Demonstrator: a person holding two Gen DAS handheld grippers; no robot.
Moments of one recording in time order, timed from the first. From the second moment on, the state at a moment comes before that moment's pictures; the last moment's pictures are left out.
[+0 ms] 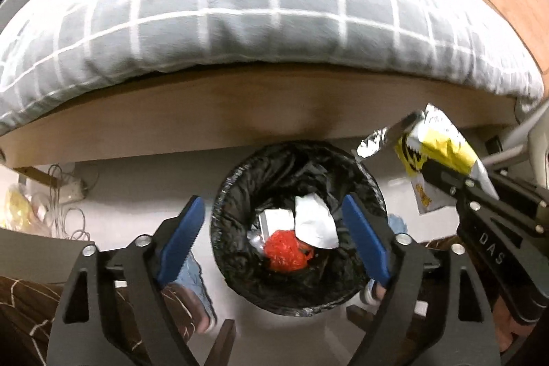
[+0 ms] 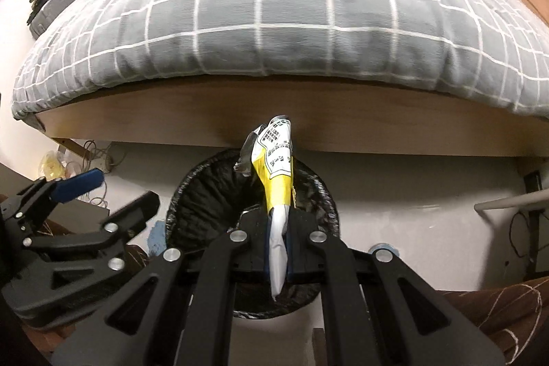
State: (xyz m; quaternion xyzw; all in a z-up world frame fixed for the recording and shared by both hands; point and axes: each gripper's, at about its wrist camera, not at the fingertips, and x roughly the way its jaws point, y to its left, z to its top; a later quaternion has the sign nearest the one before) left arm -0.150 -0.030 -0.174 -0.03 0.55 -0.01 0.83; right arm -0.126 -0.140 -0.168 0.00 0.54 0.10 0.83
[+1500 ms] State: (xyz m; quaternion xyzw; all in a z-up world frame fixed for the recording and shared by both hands) left arm -0.166 0.023 -0.125 -0.05 0.50 0.05 0.87; right arm -0.136 -0.119 -0.107 -0.02 0.45 0.09 0.89
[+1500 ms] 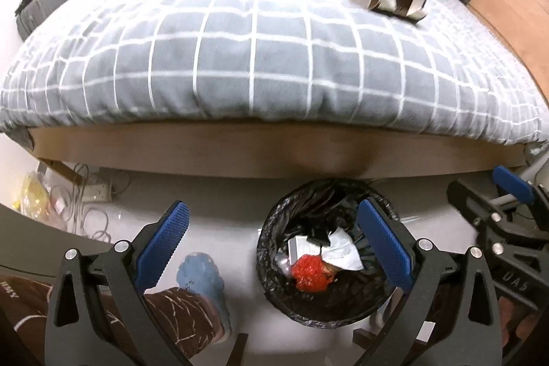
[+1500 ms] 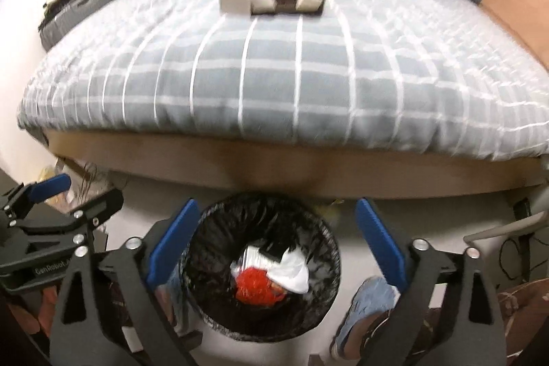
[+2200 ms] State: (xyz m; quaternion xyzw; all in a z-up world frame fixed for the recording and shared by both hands) left arm -0.090 0.032 -0.046 -0.06 0.42 0.04 0.90; right arm -0.068 -0.133 -0.022 -0.02 0.36 0.07 0.93
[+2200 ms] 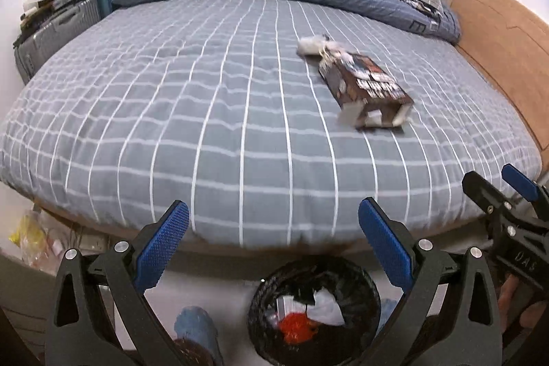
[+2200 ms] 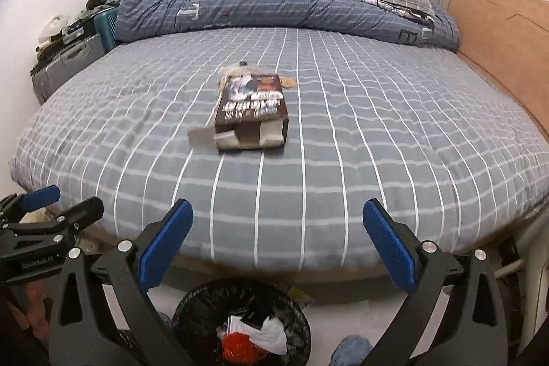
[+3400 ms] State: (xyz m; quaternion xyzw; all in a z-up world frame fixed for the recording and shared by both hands) left arm 0.052 0.063 -0.057 -0.03 0.43 0.05 0.90; right arm 0.096 -0.090 -0.058 -0.02 0.45 0.08 0.89
